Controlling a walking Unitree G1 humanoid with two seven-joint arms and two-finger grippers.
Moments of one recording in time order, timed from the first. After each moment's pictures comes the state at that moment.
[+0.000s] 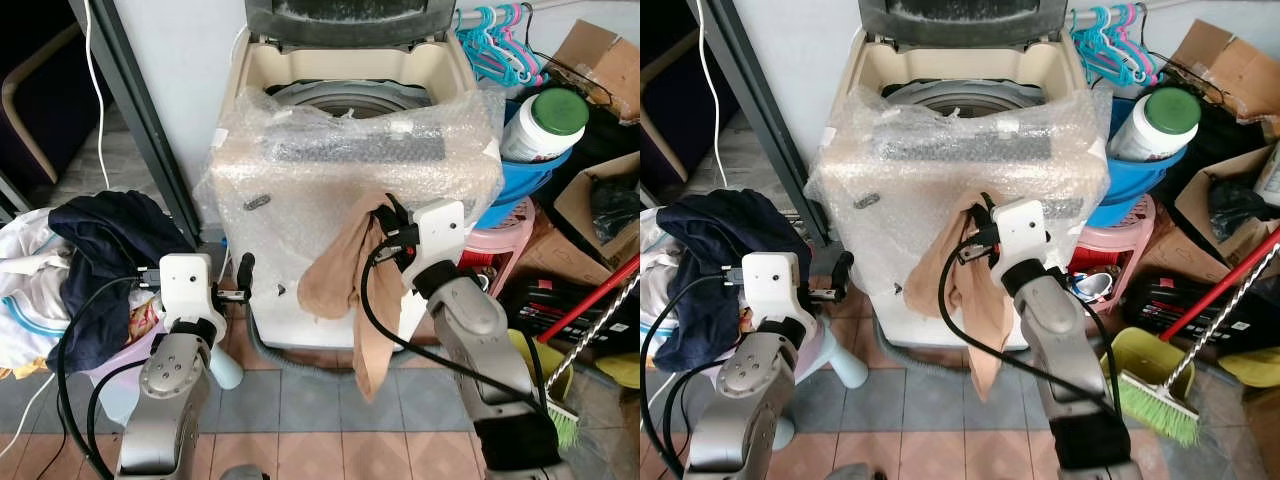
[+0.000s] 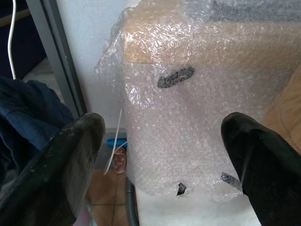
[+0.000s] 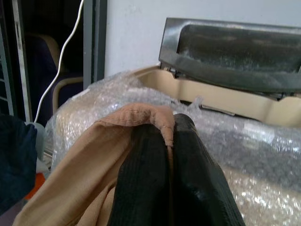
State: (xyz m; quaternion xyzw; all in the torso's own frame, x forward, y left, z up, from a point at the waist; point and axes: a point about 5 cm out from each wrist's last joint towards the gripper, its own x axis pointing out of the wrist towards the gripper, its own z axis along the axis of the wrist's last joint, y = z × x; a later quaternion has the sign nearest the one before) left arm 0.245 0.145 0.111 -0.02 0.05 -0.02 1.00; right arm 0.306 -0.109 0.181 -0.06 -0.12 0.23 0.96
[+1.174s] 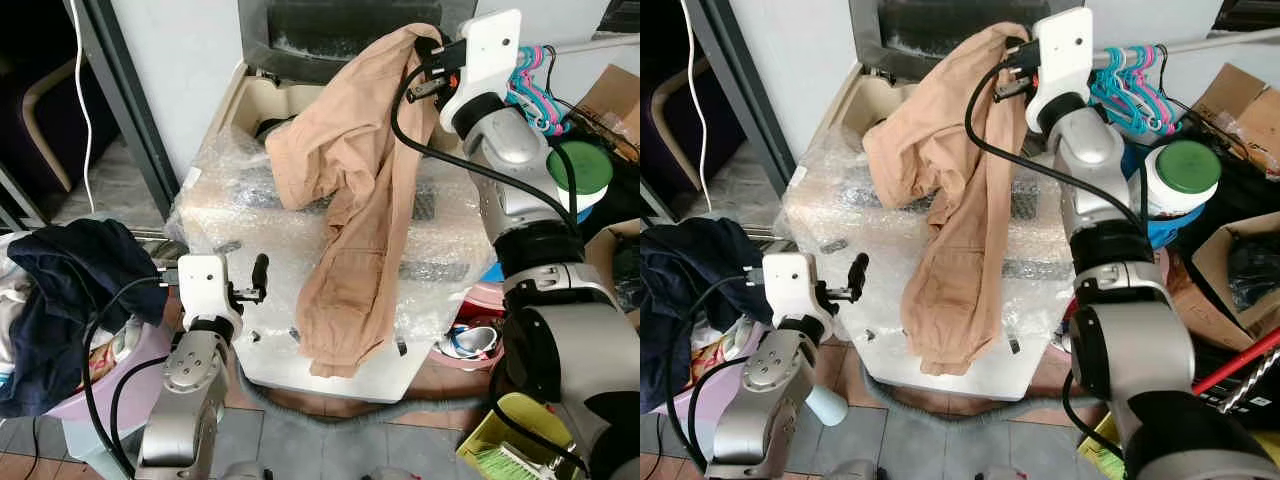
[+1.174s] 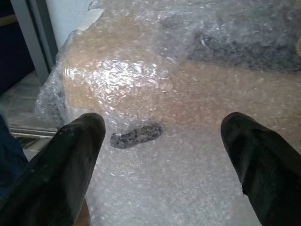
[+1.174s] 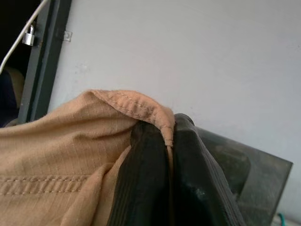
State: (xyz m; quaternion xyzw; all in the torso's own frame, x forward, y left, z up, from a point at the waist) left arm 0.255 0.132 0.108 -0.03 0.06 -0.02 1.00; right arm 0.405 -0.128 0.311 -0.12 -0.23 0.20 0.94
